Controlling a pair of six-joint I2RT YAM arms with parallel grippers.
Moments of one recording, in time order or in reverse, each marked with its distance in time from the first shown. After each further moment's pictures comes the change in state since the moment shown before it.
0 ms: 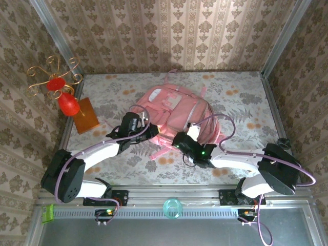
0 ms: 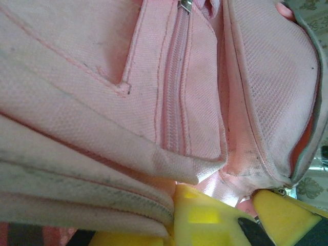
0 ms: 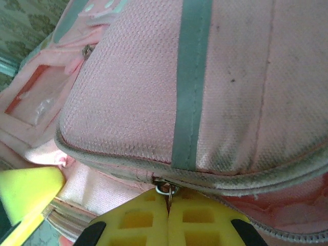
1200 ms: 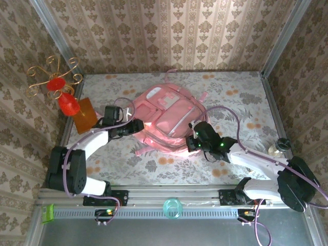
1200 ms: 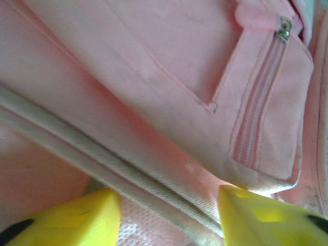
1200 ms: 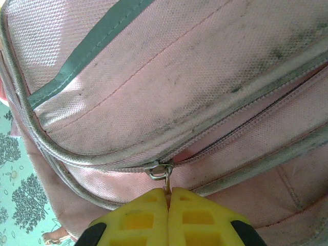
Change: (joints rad) left arm 0.335 0.041 0.100 -0.285 0.109 0.362; right arm -0.262 -0.208 -0.051 -0.232 -0.529 -0.709
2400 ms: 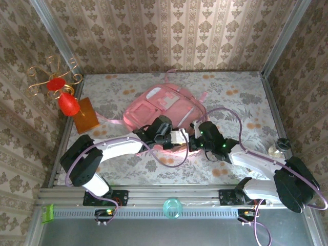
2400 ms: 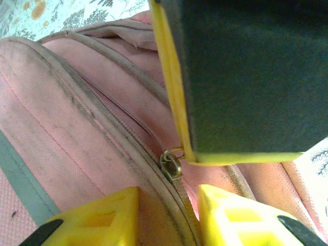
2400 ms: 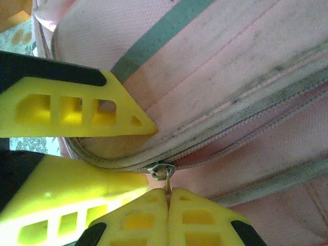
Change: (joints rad) left arm -0.675 0.200 0.158 0.180 -0.311 1.145; right arm -0.074 0.002 -0.087 0.167 -0.161 -0.009
